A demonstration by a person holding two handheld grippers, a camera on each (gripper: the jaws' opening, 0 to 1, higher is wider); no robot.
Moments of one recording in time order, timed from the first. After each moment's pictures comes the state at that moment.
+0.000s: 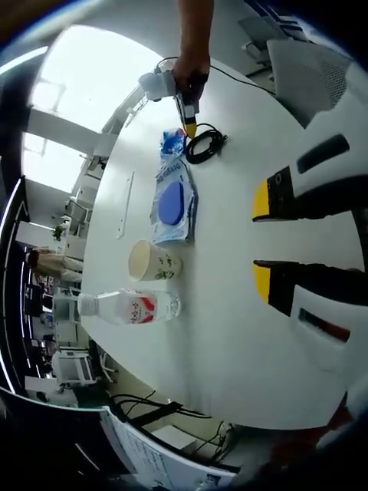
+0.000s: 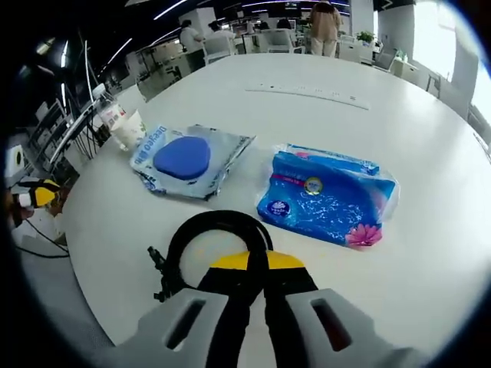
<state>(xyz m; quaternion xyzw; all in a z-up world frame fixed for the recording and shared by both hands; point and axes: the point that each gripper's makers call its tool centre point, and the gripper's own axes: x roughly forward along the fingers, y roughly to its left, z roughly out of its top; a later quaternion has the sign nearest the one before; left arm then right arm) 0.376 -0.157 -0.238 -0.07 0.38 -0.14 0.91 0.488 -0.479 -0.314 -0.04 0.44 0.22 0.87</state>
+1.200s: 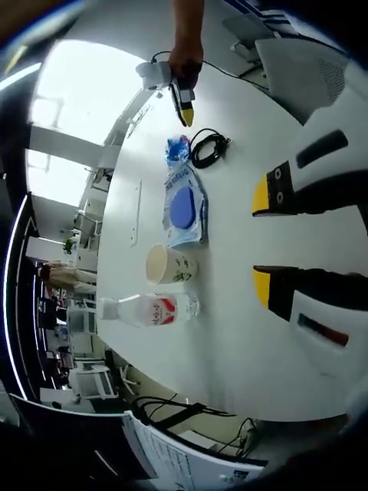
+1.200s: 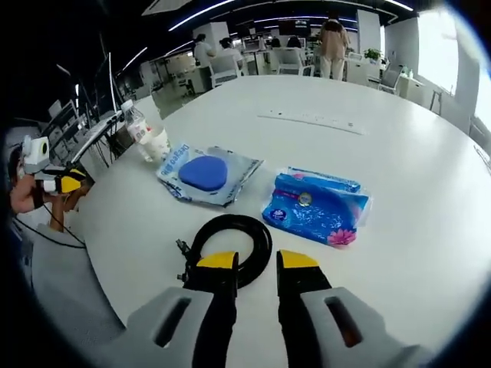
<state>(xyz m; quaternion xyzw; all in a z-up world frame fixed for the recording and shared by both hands) 0.376 -0.151 -0.224 -0.05 0.35 -0.18 0.92 0.451 -0.496 -0.261 -0.03 0.39 0.25 0.89</state>
